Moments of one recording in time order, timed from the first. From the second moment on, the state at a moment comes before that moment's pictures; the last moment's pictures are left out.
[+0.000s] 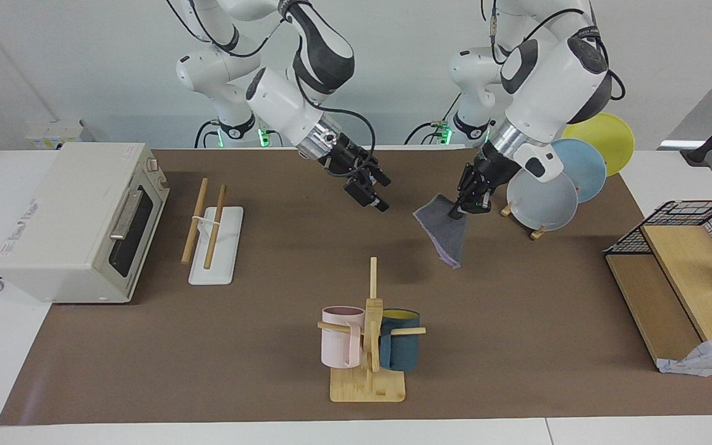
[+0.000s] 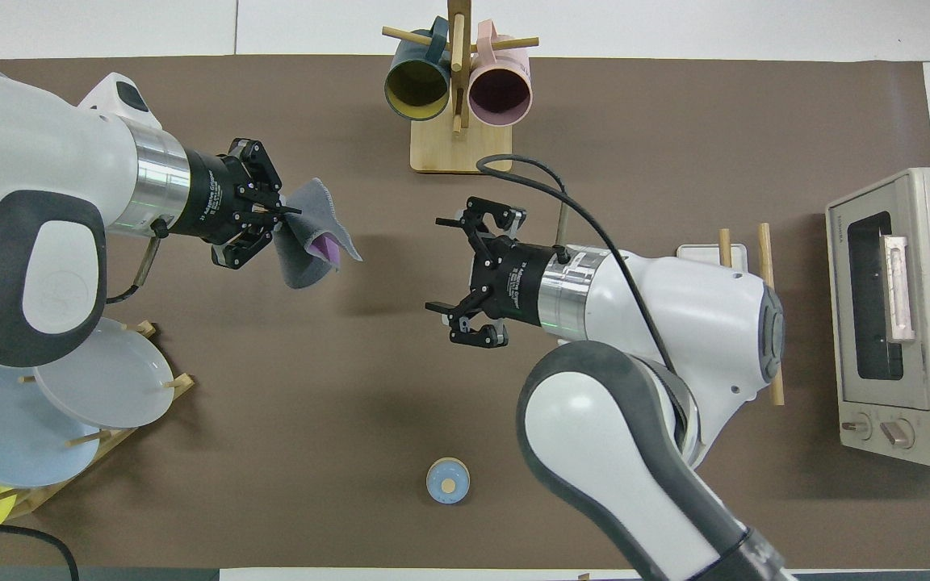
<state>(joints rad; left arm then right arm) 0.03 0.07 -0.41 -1.73 -0.32 2.04 -1.77 0.66 0.07 0.02 -2.02 1.10 2.72 1.40</state>
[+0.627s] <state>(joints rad) 0.01 0.07 -0.42 -1.74 -0.32 2.07 -1.99 0.68 0.12 0.02 -1.93 1.10 2.73 1.41</state>
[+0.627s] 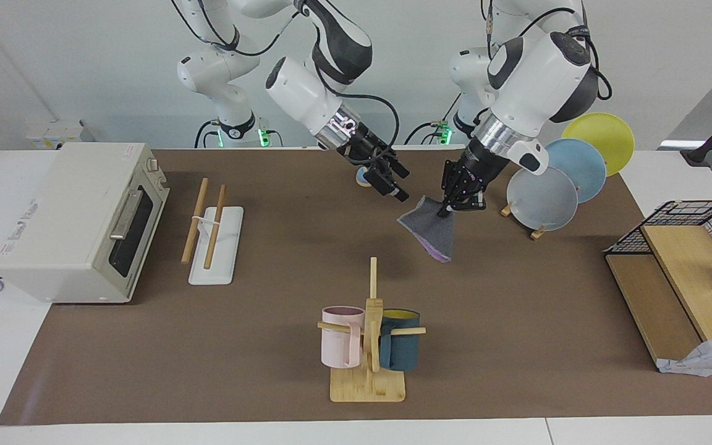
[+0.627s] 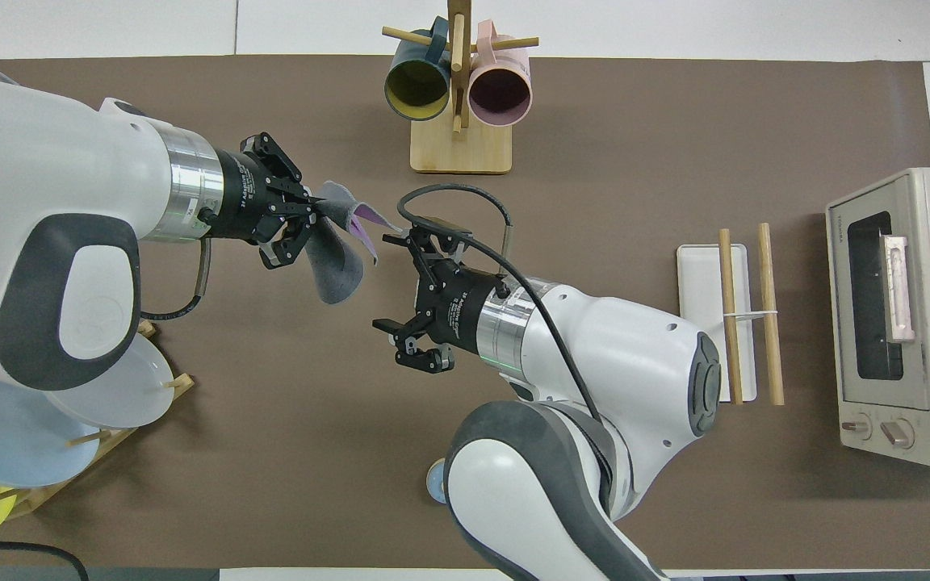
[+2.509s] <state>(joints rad) -0.01 0.06 -0.42 -1.77 -0.32 2.07 -2.03 0.66 0.29 0.01 -1.75 1.07 2.72 1.34</state>
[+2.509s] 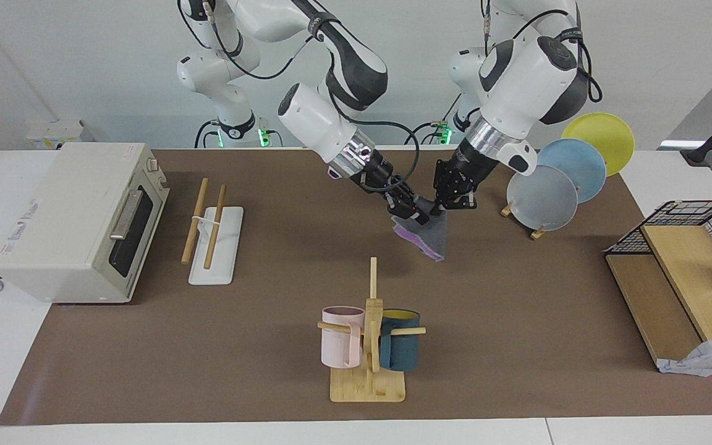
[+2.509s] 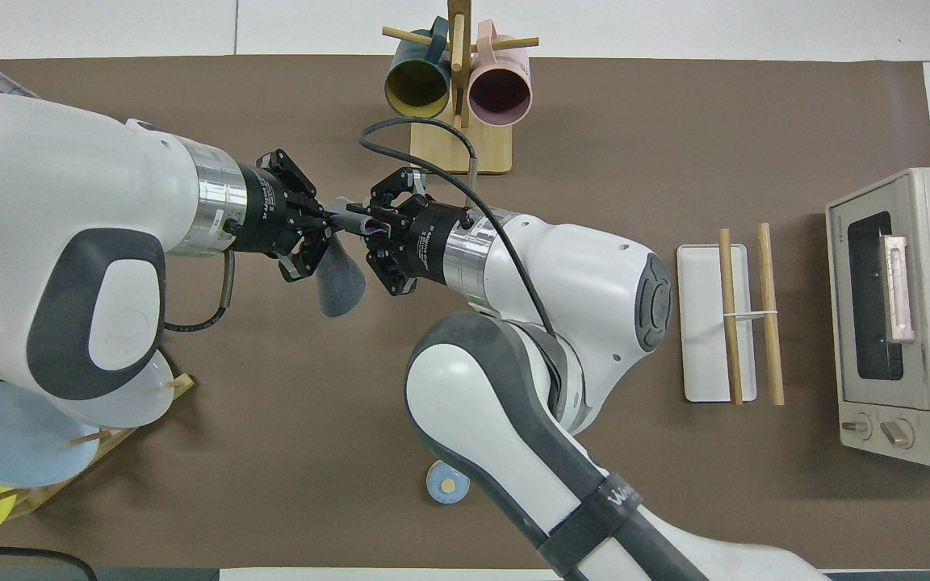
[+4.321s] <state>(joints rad) 0.31 0.05 -0.39 -1.78 -0.21 1.99 -0.59 0.16 0.11 -0.01 -1.76 0.15 1.61 0.51</state>
